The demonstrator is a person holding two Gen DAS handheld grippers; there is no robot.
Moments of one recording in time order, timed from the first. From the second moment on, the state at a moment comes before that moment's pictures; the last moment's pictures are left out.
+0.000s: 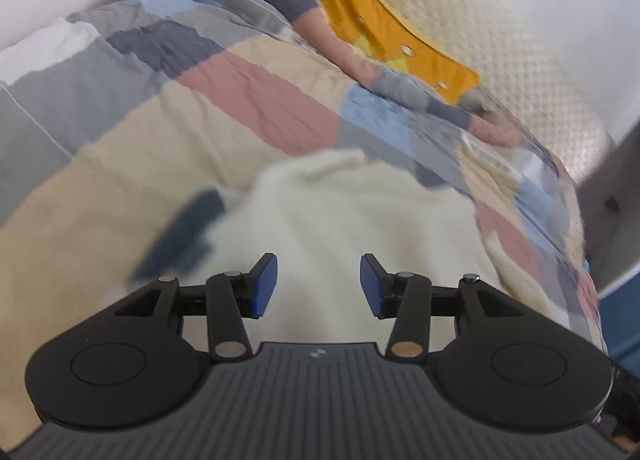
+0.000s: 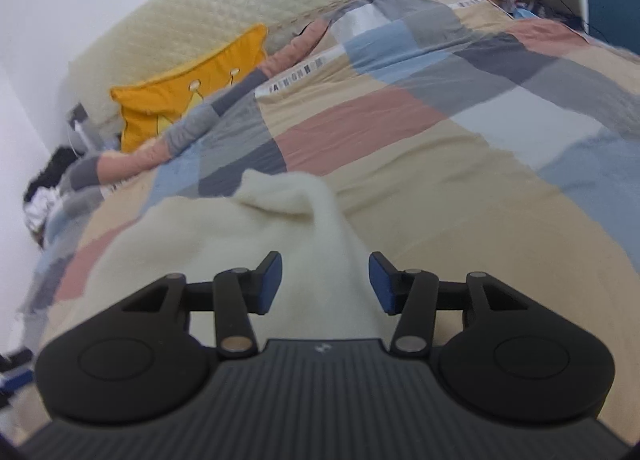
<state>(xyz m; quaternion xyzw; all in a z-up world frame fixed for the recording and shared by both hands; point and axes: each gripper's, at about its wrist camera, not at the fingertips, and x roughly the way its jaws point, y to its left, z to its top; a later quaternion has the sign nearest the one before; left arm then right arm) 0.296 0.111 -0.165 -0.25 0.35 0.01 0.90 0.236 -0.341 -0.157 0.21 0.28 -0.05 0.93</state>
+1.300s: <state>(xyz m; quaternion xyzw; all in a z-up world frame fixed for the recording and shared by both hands) 0.241 0.098 -0.254 -0.49 0.42 0.00 0.76 0.187 -0.307 -0.257 0.60 0.35 0.06 0.72</state>
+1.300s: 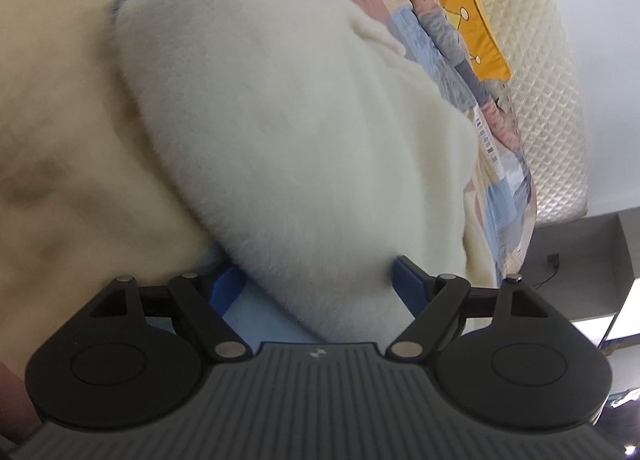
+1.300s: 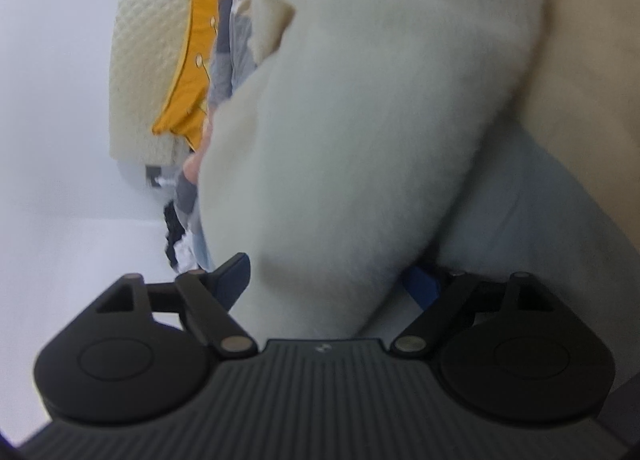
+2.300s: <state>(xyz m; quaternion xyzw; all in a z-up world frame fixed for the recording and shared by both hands) 0.257 0.098 -0.247 -0.43 0.35 0.04 0.83 0.177 -0.342 -0.236 0.54 0.26 -0.01 0.80</state>
